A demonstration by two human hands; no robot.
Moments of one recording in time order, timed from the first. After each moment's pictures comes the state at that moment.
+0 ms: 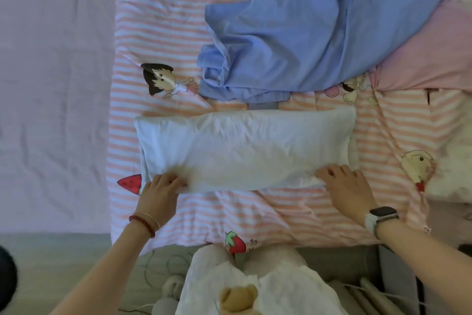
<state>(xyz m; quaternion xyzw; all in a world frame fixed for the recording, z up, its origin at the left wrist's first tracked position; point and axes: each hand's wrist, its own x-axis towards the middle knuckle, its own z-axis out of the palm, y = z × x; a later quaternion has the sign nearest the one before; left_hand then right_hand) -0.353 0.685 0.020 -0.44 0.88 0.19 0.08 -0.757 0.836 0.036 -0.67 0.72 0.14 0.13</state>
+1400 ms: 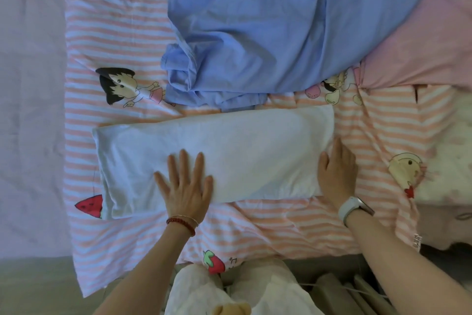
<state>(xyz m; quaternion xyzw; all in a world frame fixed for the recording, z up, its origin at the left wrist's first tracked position) -0.484 0.708 -0.019 -0.58 0.79 0.17 0.10 -0.777 0.791 0.010 -0.32 0.92 -0.06 0.22</state>
